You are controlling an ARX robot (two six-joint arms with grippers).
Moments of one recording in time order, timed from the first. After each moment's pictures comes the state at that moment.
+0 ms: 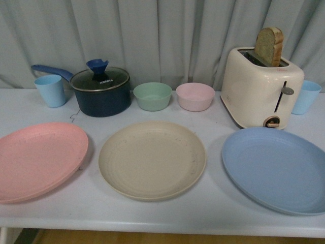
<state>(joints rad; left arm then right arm) 0.00 0.01 0.01 0.00 0.00 -0.01 0.00 0.00 0.01 0.00 0.00 0.00</state>
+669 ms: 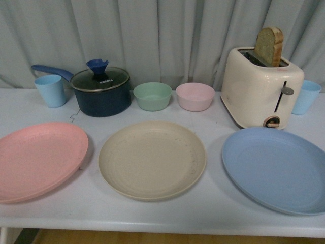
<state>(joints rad) 0.00 0.01 0.01 0.00 0.00 -0.01 0.00 0.00 0.01 0.00 0.00 0.00</state>
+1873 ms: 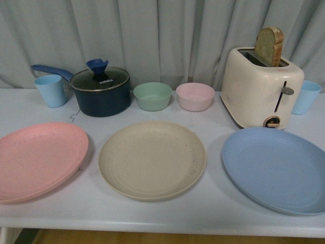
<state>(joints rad) 0.00 0.01 0.01 0.00 0.00 -0.01 0.00 0.00 0.01 0.00 0.00 0.00</state>
